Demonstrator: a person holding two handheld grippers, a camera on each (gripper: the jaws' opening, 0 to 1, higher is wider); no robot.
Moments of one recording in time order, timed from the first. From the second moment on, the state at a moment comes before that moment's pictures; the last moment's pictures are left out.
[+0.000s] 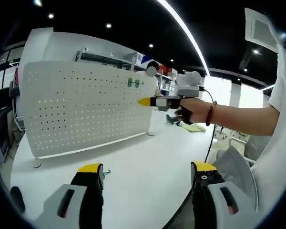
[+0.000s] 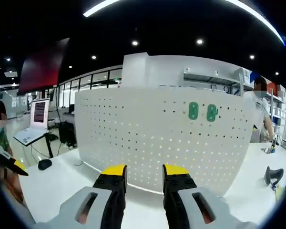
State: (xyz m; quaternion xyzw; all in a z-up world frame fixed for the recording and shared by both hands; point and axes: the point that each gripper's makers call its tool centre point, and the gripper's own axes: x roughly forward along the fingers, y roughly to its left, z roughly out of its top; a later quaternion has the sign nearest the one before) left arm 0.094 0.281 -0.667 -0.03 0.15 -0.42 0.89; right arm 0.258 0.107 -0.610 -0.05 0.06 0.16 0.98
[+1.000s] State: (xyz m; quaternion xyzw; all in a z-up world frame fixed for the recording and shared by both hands) left arm 0.139 0.263 -0.702 -0.01 0.19 -0.42 0.89; right arm 0.232 0.111 -0.649 -0.03 0.10 0.20 0.97
